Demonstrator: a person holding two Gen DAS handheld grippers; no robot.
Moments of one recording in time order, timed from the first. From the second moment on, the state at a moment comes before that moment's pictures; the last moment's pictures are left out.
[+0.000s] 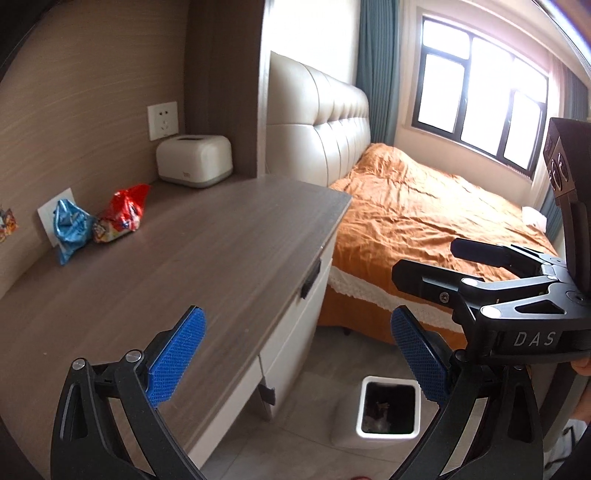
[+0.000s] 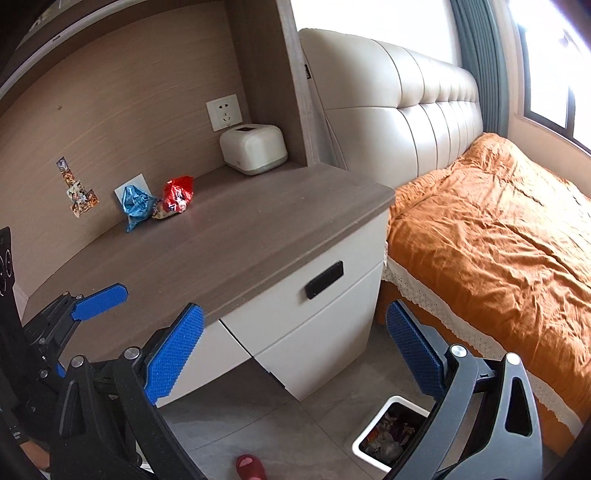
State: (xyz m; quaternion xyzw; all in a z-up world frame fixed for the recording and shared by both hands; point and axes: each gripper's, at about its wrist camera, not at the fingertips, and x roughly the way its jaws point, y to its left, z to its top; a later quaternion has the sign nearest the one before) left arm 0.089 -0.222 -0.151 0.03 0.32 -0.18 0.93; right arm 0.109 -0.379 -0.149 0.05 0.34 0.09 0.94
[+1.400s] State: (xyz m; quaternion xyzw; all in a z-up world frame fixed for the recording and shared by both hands) left arm 0.248 -0.001 -0.111 0.02 0.29 0.01 0.96; right arm 0.306 -0.166 -0.116 0.00 0.31 0.24 0.92
